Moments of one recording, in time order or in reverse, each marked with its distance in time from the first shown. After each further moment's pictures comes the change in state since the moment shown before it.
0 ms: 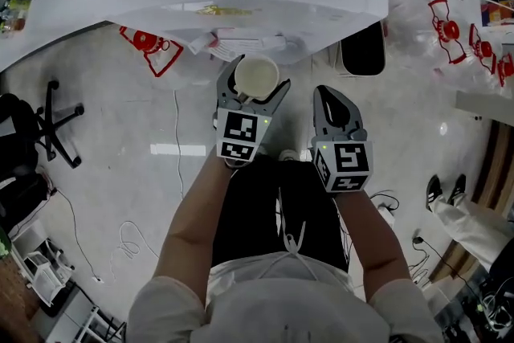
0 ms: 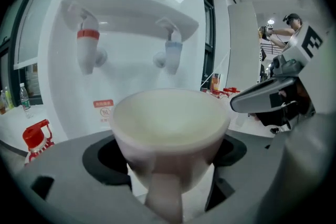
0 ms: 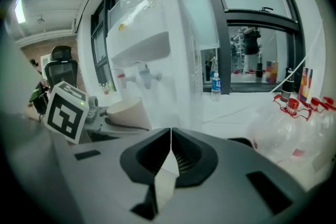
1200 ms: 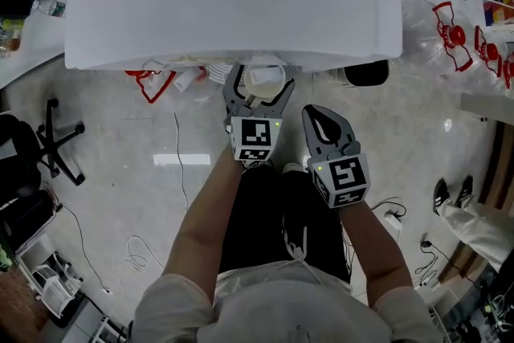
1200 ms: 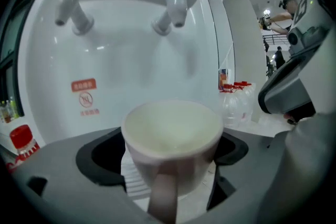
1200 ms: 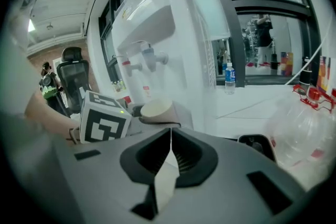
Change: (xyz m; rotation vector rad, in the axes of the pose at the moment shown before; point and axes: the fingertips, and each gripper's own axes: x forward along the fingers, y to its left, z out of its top) left arm 0.063 0.021 -0.026 0.056 -0.061 0.087; right arm 0.033 0.016 -0.026 -0.016 0.028 0.142
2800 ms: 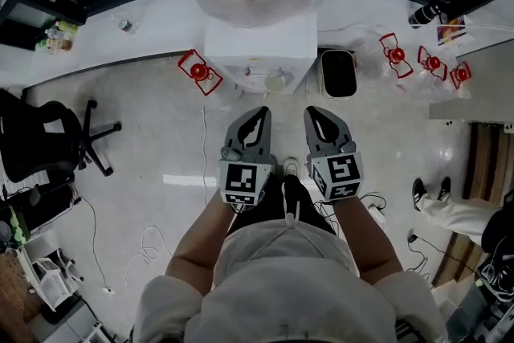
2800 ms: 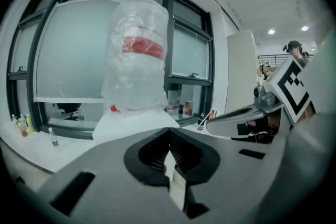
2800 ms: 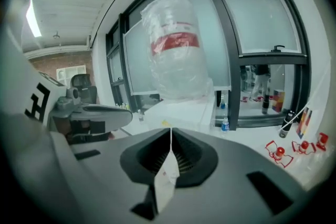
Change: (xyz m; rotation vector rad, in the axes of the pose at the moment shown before) left arm -0.287 -0.033 0.310 -0.070 -0.108 0.001; right arm -0.214 0.095 0.243 -0.034 -0.144 -0.037
